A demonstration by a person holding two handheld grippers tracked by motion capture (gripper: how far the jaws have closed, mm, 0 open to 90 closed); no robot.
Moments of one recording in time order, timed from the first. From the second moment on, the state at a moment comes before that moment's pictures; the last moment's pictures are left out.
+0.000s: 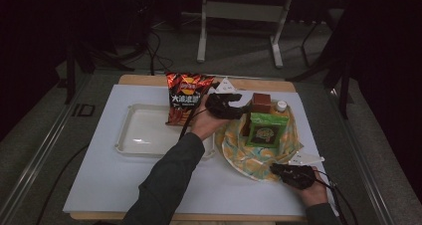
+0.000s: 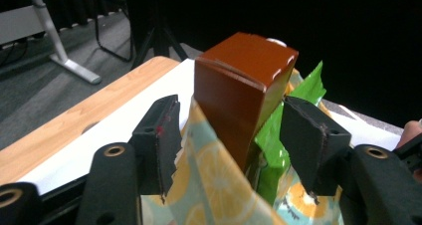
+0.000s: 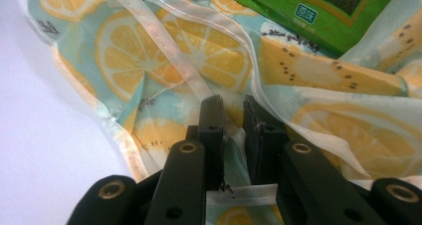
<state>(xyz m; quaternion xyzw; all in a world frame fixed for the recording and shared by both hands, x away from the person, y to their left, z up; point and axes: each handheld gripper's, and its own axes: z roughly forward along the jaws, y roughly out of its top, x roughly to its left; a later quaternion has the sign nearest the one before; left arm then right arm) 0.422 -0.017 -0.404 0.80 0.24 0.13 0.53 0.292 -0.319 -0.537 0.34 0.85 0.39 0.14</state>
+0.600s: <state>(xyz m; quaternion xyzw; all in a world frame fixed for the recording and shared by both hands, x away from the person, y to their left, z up) 0.445 -0.051 -0.413 0.80 0.24 0.11 0.53 0.292 -0.320 -0.537 0.34 0.85 0.39 0.14</state>
